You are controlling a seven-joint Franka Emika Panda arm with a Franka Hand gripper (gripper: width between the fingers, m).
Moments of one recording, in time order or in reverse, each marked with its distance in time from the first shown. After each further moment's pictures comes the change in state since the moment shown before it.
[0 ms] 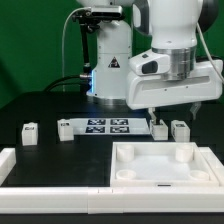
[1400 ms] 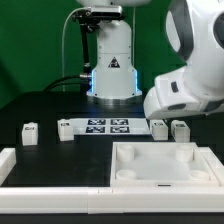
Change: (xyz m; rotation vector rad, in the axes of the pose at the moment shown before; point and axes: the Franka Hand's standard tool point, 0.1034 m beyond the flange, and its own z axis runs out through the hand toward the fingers) arm -0.009 -0.023 0.009 0.013 -0.770 0.035
